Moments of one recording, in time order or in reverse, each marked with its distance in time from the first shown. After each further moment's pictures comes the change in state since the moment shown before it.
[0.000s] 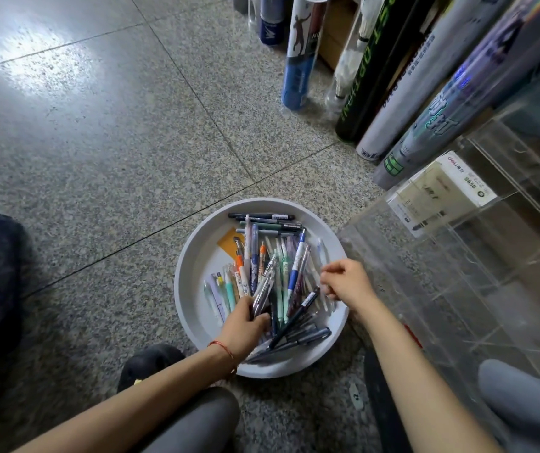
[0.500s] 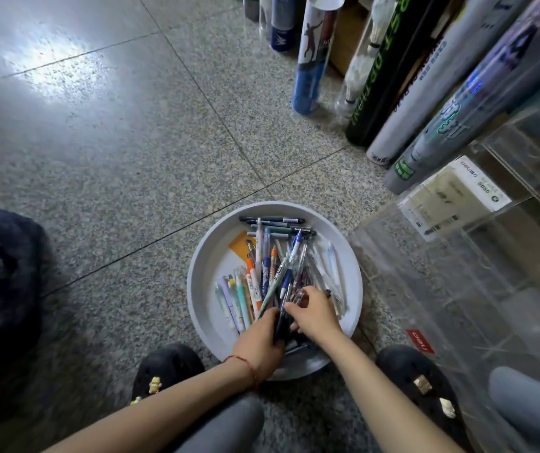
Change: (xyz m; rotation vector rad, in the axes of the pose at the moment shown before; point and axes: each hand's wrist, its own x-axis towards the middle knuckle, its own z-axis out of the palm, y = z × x) left_hand -0.005 -0.012 0.011 0.526 -0.047 0.175; right_hand -0.018 0.023 0.066 -0.186 -0.152 -0.043
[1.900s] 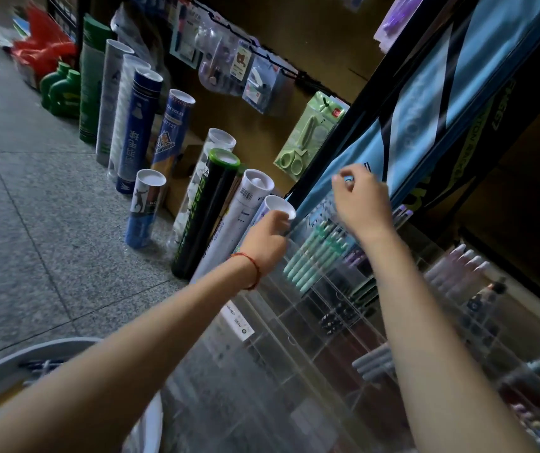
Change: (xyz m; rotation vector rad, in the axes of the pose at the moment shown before) left_hand 0.035 0.391 -0.125 -0.682 0.179 0.733; right_hand -0.161 -0.208 -0.397 -0.522 1.109 -0.551
